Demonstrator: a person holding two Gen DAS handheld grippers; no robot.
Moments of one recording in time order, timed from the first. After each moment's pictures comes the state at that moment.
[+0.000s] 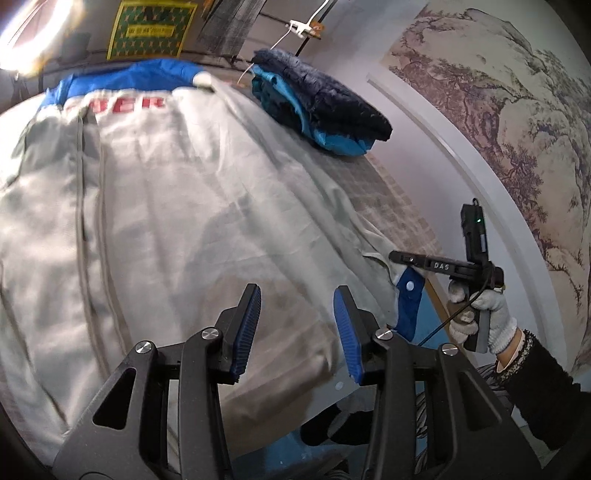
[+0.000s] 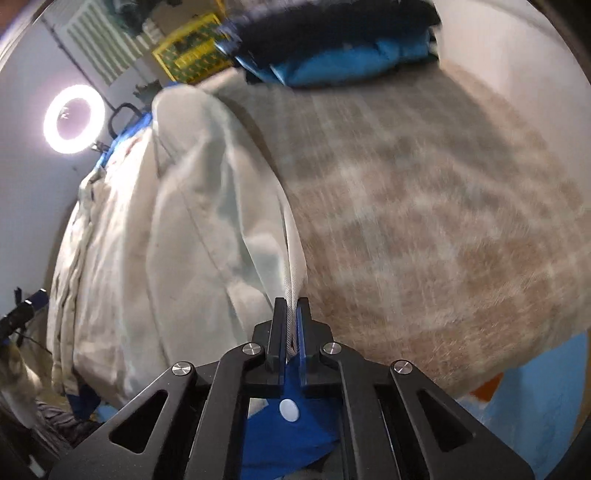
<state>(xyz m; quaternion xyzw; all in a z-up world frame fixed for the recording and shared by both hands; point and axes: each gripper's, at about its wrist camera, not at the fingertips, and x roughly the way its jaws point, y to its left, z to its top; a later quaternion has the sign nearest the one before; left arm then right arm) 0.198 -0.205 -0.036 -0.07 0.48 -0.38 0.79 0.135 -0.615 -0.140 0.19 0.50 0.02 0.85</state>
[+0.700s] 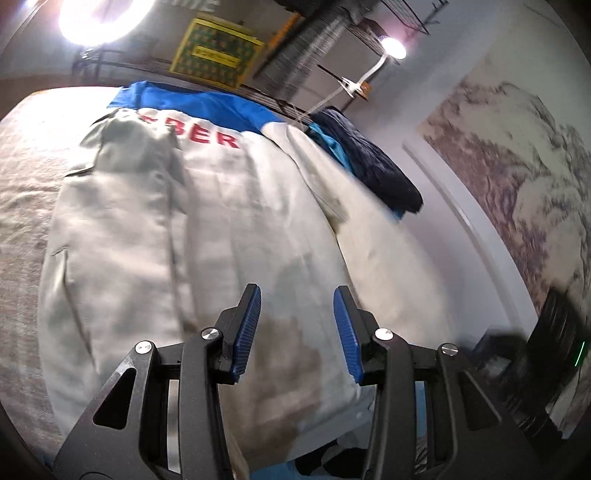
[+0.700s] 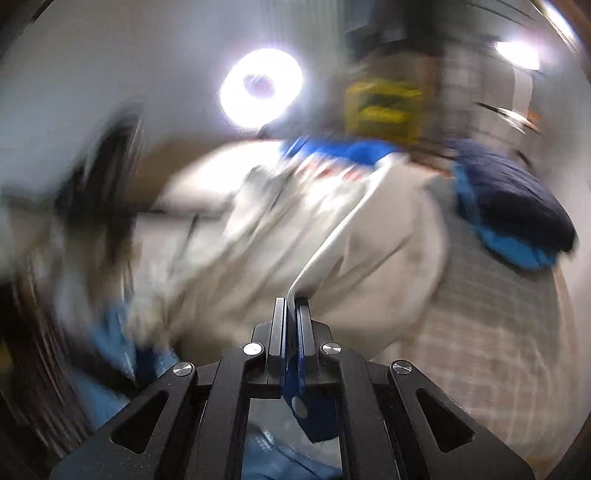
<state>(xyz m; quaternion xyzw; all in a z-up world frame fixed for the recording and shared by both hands) 0.228 -0.117 -0.034 -0.18 0.45 -0.30 0.82 0.088 -0.378 -0.064 -0.12 0.42 0.24 0.87</state>
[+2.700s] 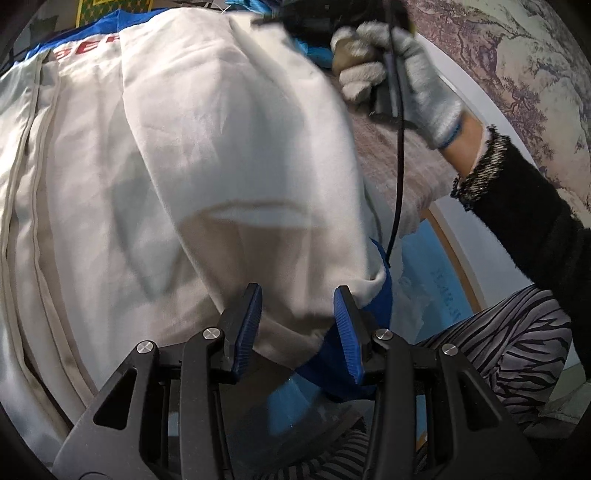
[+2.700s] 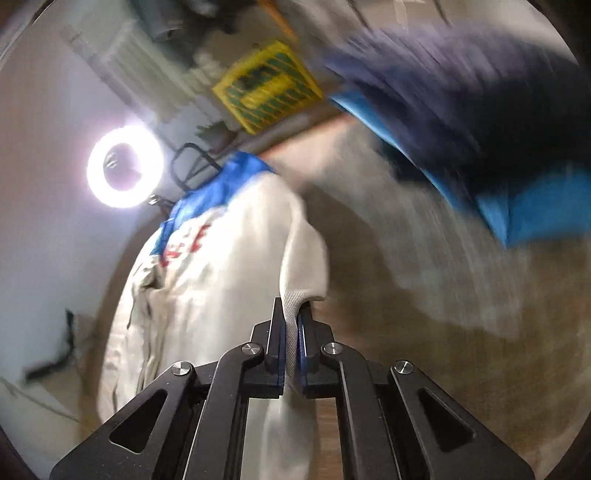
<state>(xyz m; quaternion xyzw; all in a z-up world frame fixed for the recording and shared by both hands) 0.144 -0.224 -0.108 0.00 0.56 -0.40 0.73 0.322 -0.513 -0.111 0.20 0.40 0.15 0.88</state>
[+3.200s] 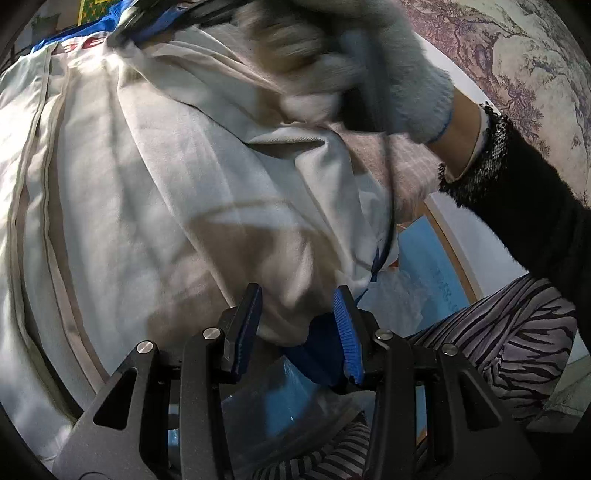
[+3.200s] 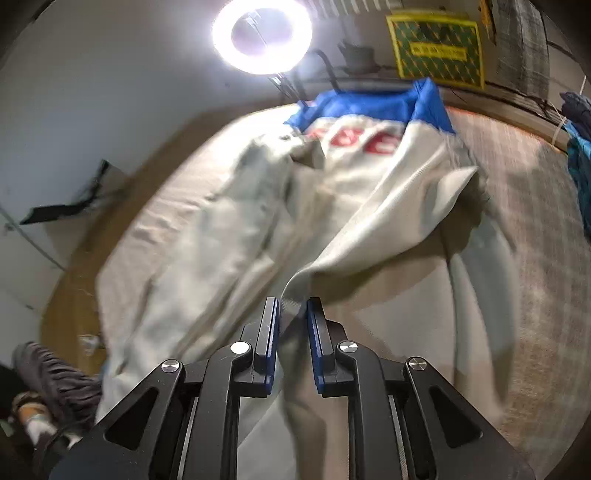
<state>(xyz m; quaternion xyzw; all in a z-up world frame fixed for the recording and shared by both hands) 0.134 -0.212 -0.109 0.00 0.56 -0.40 0.73 0.302 -0.378 -0.109 0.08 0.46 0.36 0.81</state>
